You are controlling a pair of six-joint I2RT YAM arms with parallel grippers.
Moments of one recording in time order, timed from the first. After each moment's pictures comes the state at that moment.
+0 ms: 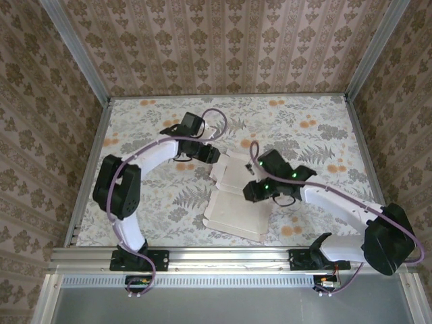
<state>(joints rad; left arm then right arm) -0.53 1.84 1.34 -0.58 0.38 -0.01 0.66 1.25 0.80 -0.57 -0.35 0.41</state>
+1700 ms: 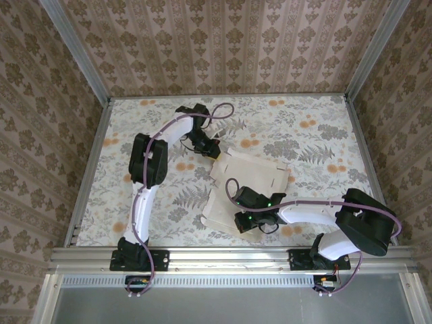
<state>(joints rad) -0.47 2.35 1.93 -1.11 0.62 0.15 0.97 1.44 0.62 -0.32 -0.12 0.63</state>
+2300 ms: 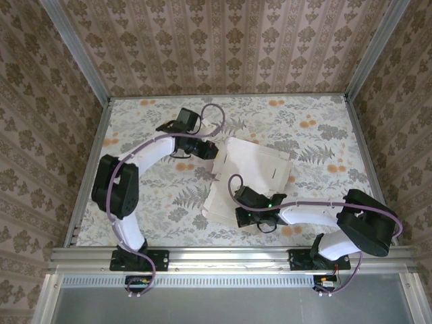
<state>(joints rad) -0.51 1.78 1.29 -0.52 0.57 0.04 0.98 1.42 0.60 -0.27 0.04 0.73</state>
